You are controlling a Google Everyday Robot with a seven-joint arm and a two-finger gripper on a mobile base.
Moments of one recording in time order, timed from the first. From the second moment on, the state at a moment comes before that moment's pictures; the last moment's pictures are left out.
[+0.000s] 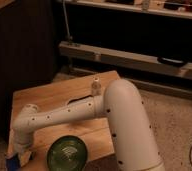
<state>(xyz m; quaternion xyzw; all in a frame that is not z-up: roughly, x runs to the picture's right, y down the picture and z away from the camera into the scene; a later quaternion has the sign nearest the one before) -0.387 0.312 0.711 -0.36 0.37 0.81 0.29</state>
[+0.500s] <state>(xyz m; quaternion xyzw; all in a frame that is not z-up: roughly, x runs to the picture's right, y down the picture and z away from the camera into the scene) -0.391 0.280 0.742 -0.34 0.36 0.82 0.28</state>
